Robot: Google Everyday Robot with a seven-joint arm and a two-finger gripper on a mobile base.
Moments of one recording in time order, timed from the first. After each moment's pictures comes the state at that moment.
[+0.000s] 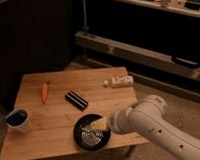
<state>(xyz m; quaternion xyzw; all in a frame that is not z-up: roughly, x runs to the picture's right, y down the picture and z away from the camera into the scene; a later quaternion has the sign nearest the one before) 0.047 0.193 0.647 -0.02 -0.28 -0.65 0.71</state>
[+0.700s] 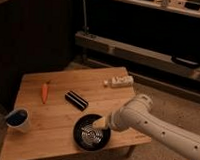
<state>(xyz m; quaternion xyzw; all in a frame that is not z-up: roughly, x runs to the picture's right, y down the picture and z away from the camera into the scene) 0.059 0.211 0.729 -0.07 -0.31 -0.61 0.73</state>
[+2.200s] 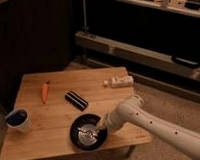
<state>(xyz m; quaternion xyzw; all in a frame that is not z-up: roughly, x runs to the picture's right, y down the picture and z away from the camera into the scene) 0.034 0.241 0.772 -0.13 -0.36 -0.54 0.75</state>
